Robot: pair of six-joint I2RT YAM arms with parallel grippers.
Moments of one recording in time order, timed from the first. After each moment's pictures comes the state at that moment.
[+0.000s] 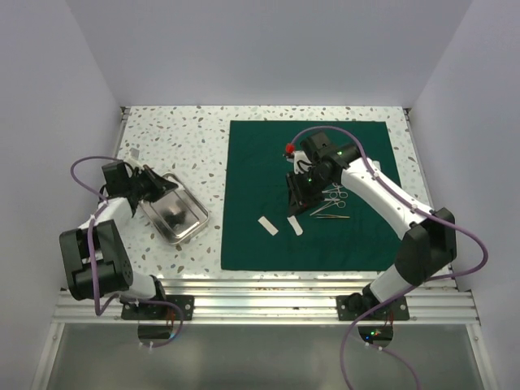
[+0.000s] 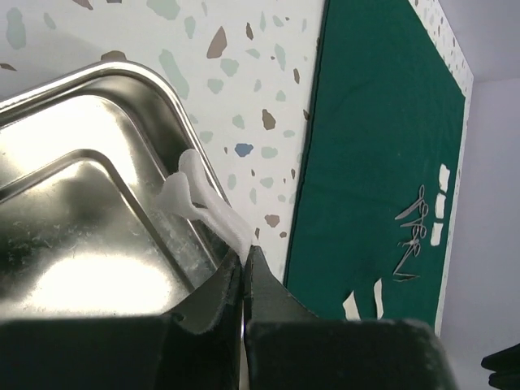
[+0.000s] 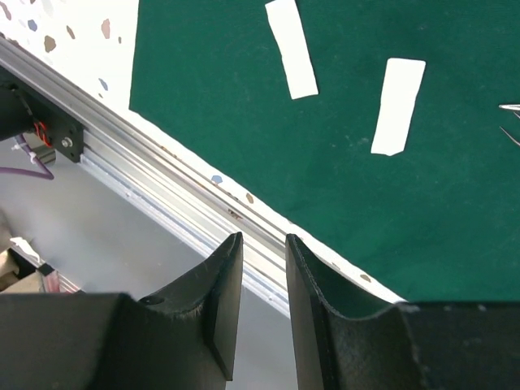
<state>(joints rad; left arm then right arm) 0.31 1.41 0.70 -0.01 0.65 -0.52 0.54 1.58 1.40 -1.05 -0.38 0.25</state>
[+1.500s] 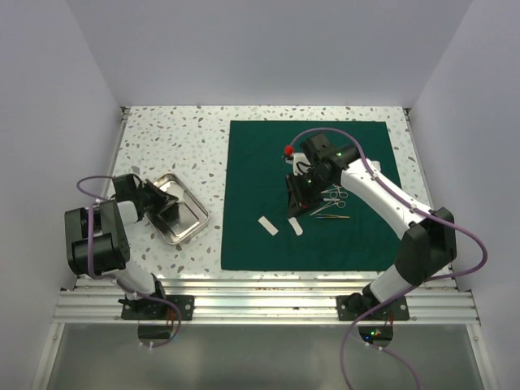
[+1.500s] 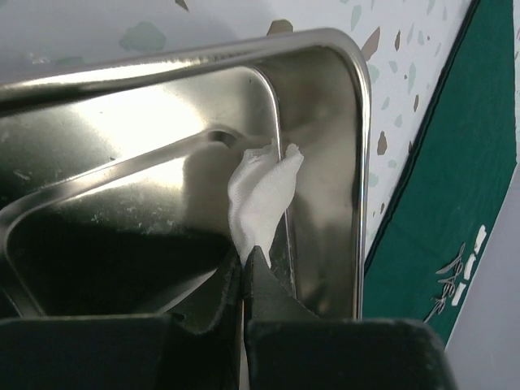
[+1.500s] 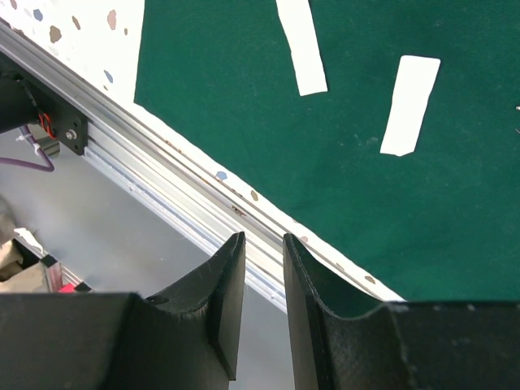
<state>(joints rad) 0.31 1.60 0.59 0.19 0.49 -0.65 0.54 1.58 1.38 -1.04 -0.41 0.24</state>
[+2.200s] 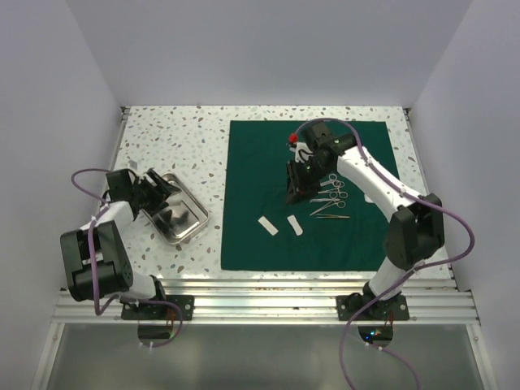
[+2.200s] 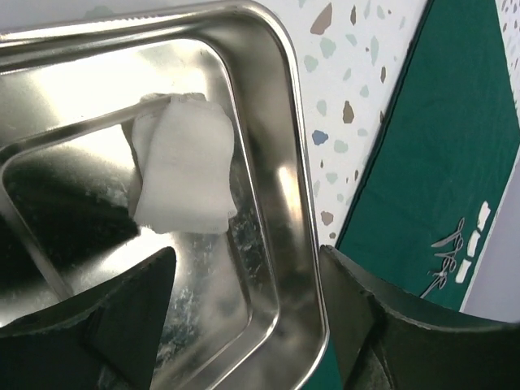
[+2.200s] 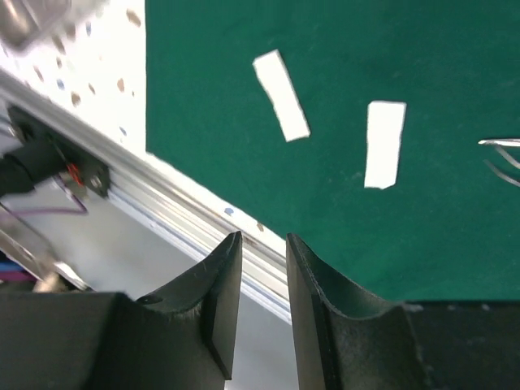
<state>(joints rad) 0.31 1.46 0.65 -0.03 0.49 -0.60 0.49 1.68 1.47 -1.02 -0.41 0.30</state>
